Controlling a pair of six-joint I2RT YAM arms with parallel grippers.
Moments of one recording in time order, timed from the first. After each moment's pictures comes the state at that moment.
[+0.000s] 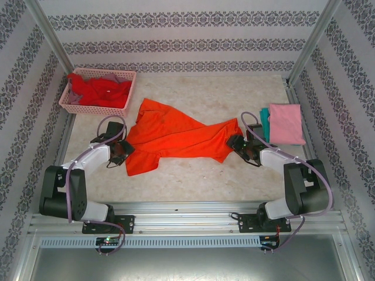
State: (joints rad) left arm -0.08 1.41 0.74 -0.52 0.01 -0.94; right arm 0.14 1.45 0.60 -0.05 -0.23 0.81
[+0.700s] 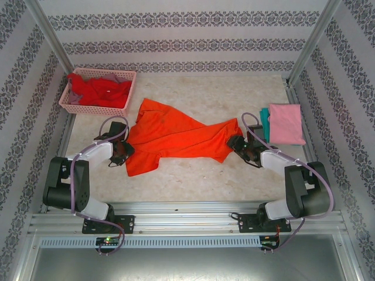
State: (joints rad) left arm -0.08 1.49 0.76 -0.51 -0.02 -0.94; right arm 0.14 1.42 0.58 -0.04 -0.23 0.82
